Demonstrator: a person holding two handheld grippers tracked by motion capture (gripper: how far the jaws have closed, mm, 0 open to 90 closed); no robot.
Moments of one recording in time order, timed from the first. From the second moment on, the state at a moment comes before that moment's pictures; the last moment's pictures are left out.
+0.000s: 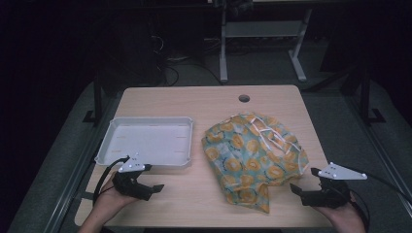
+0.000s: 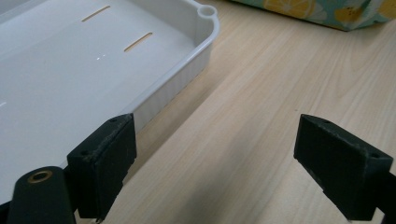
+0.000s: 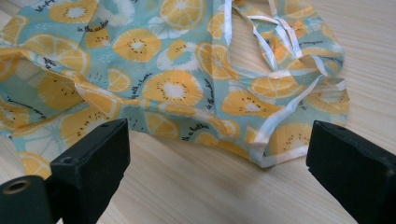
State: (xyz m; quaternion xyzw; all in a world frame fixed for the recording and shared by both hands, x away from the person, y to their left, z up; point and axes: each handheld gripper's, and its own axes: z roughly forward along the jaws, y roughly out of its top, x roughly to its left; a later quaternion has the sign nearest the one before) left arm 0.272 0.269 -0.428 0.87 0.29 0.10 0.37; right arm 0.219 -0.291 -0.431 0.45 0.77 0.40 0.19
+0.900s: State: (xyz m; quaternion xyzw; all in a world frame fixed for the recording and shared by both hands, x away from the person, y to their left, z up) left arm 0.274 0.261 -0.425 0.87 0.29 0.10 0.38; right arm 0.223 -0.293 -0.414 0.47 0.78 0.38 0.17
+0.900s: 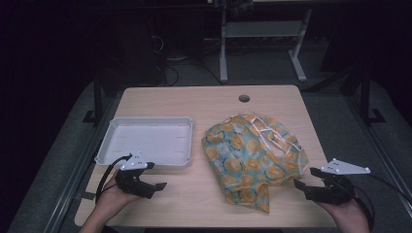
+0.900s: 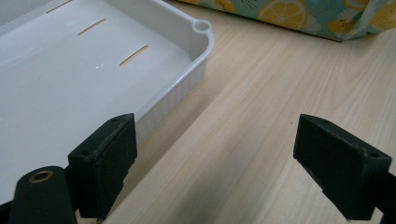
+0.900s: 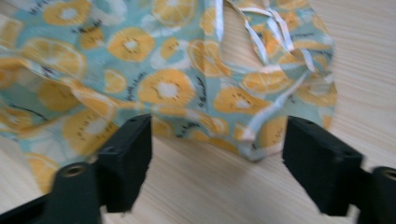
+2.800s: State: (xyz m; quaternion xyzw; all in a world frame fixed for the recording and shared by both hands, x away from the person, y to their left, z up) left arm 0.268 0.260 -0.432 0.88 0.27 0.09 0.38; right arm 0.289 -0.217 -0.452 0.40 0.88 0.25 0.08
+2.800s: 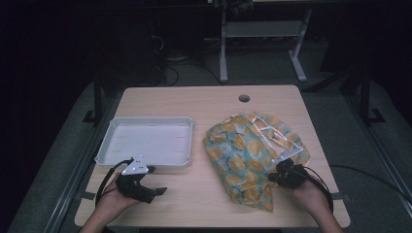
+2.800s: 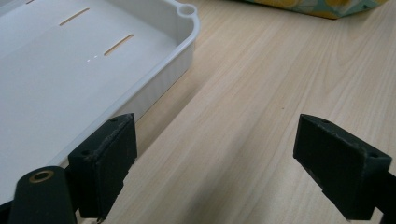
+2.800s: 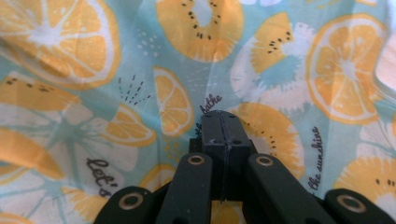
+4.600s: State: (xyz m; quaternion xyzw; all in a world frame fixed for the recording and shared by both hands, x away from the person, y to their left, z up) left arm 0.265 0.252 -0.433 0.89 0.27 0.09 0.37; right arm 0.262 -0.212 -0.420 0.39 0.88 0.28 0.06
